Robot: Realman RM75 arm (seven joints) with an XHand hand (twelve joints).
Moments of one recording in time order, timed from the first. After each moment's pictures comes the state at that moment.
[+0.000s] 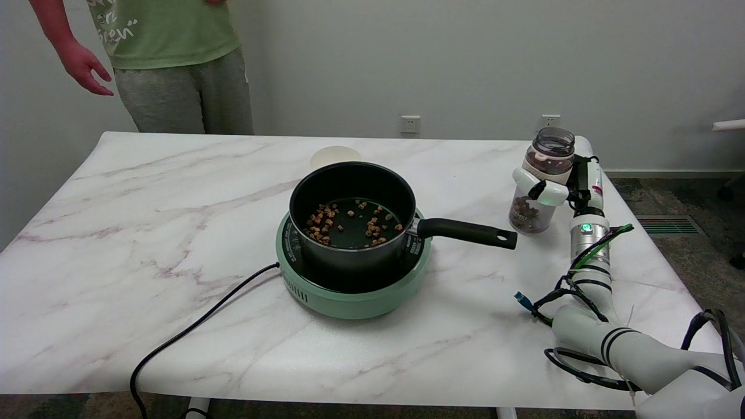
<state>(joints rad) 0.35 -1.15 -1.81 0.41 0.94 1.04 1.05</state>
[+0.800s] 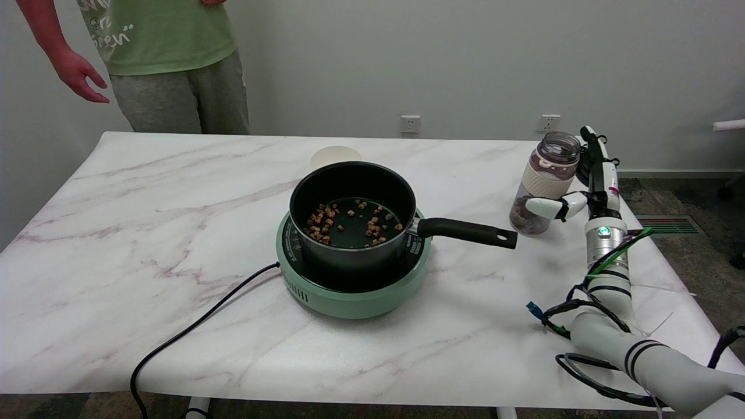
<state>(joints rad) 0.23 -1.10 -1.76 0.58 0.94 1.02 1.04</state>
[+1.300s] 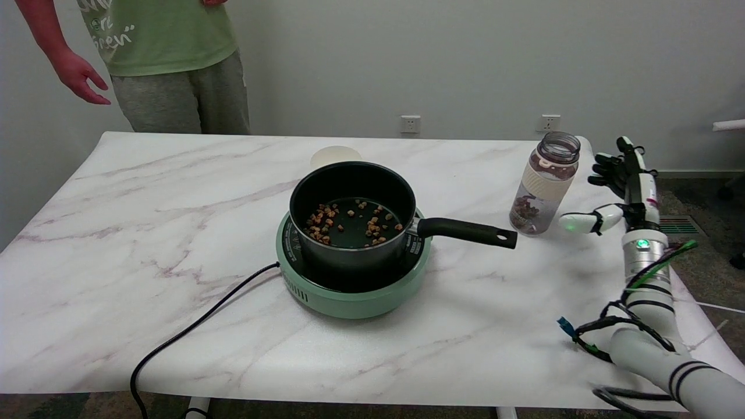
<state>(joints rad) 0.07 -1.03 -1.64 0.69 0.94 0.97 1.04</state>
